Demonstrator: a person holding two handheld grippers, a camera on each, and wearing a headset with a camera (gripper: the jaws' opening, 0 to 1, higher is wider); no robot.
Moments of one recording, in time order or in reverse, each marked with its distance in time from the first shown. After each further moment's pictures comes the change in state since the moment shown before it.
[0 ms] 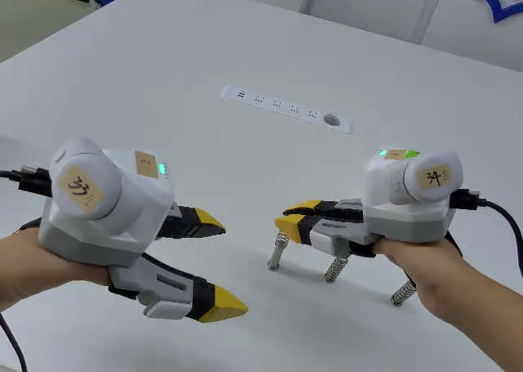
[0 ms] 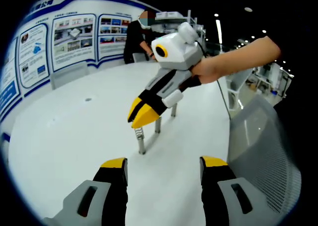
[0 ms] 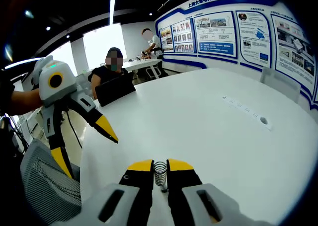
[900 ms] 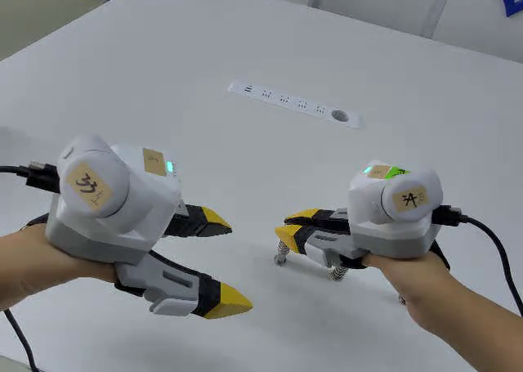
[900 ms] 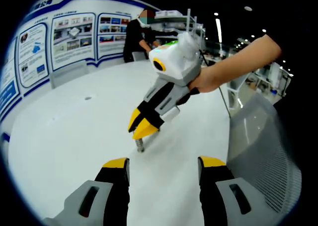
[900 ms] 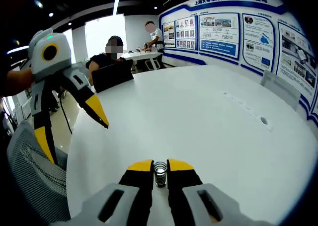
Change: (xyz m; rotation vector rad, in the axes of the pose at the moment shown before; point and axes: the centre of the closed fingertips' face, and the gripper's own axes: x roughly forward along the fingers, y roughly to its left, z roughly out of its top) left arm 0.001 0.001 -0.004 0.000 0.011 -0.005; right arm 0.021 -0.002 -0.027 -0.089 0.061 -0.041
